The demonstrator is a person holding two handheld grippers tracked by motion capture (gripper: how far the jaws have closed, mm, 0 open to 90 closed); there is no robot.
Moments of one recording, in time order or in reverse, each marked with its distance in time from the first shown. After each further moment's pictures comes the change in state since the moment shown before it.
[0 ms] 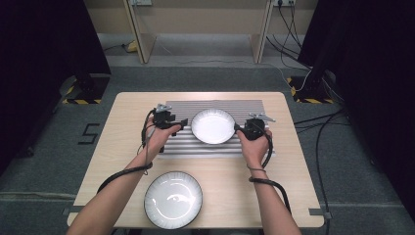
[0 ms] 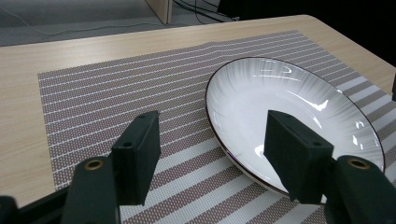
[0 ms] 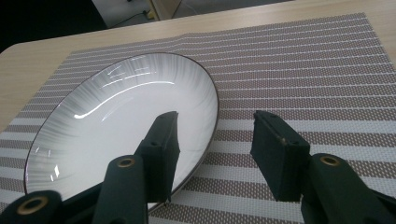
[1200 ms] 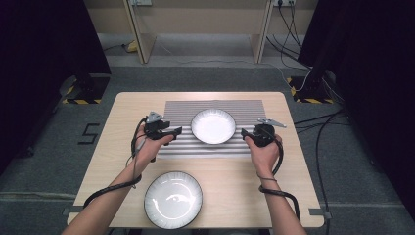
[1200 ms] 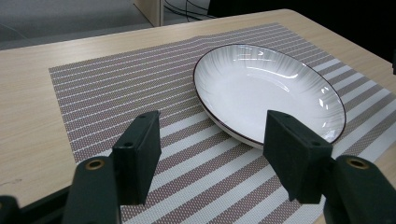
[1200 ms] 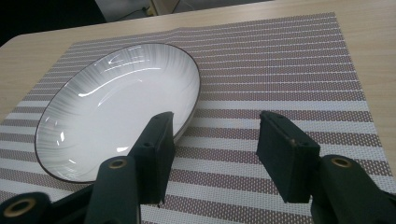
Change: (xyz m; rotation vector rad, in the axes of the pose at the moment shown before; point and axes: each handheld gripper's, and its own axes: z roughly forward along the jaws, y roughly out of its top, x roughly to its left) left arm -0.004 -0.020 -0.041 -0.020 -0.025 0.055; right arm -0.014 -0.008 -0.037 0.008 -0.004 -0.022
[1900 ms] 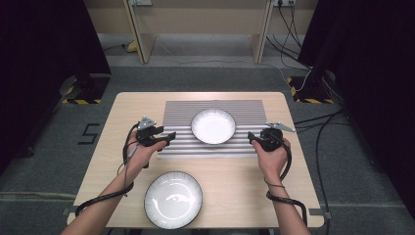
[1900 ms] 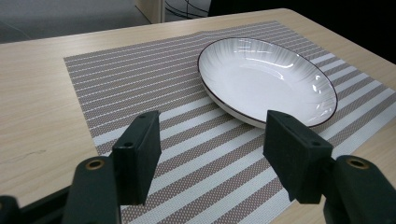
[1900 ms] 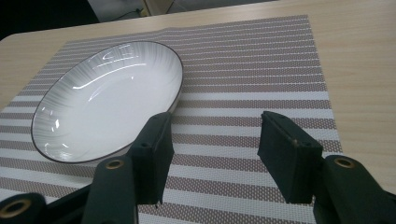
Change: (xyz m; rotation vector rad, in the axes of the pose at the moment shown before) left arm 0.006 -0.016 -0.027 -0.014 0.004 0.000; right arm -0.012 -0.006 -0.025 -0.008 -0.026 -0.002
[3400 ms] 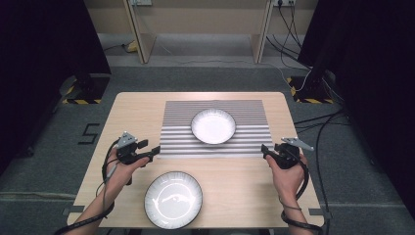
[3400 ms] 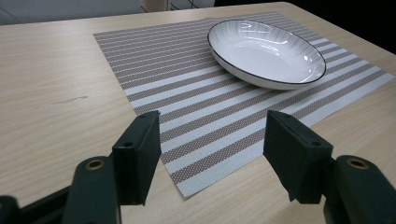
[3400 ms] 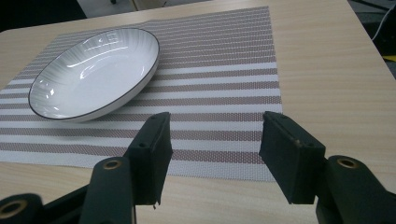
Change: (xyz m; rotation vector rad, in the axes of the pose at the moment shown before) left arm 0.010 -0.040 -0.059 -0.017 0.013 -0.003; right arm -0.024 -0.033 -0.053 -0.027 -0.033 0.008
